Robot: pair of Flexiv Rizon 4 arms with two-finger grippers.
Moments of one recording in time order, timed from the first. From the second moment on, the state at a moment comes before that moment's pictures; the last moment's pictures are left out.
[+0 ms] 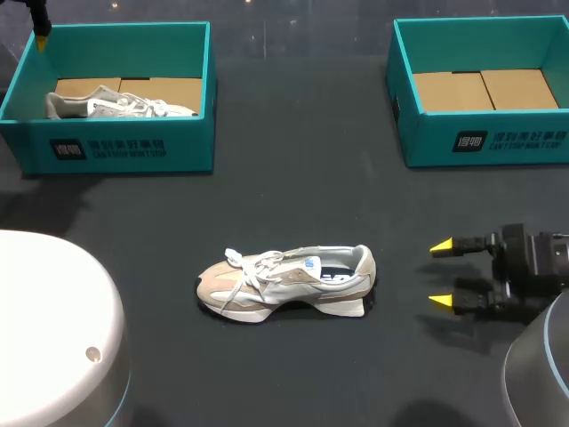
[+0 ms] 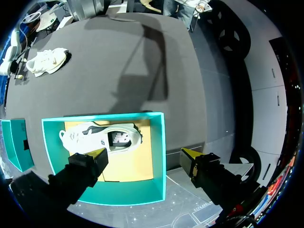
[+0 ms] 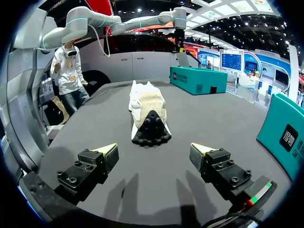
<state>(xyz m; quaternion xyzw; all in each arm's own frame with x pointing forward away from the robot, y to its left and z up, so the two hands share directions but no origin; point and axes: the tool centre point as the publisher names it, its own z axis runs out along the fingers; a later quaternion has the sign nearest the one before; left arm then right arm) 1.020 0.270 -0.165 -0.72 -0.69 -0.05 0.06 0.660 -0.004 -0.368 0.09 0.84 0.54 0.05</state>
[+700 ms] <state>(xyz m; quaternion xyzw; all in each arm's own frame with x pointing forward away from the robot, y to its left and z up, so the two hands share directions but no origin) 1.020 0.270 -0.165 -0.72 -0.69 -0.05 0.06 0.665 0.042 -0.380 0.09 0.82 0.56 0.05</state>
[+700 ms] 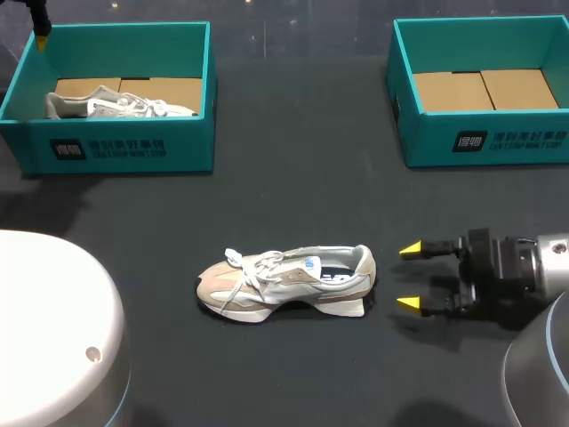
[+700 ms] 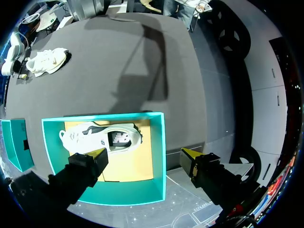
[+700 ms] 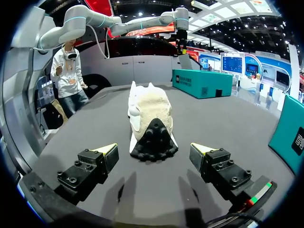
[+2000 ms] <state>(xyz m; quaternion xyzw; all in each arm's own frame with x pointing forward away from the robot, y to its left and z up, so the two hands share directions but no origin) 1.020 0.270 -0.165 -0.72 -0.69 -0.05 0.06 0.674 0.100 -0.397 0.06 0.81 0.59 0.01</state>
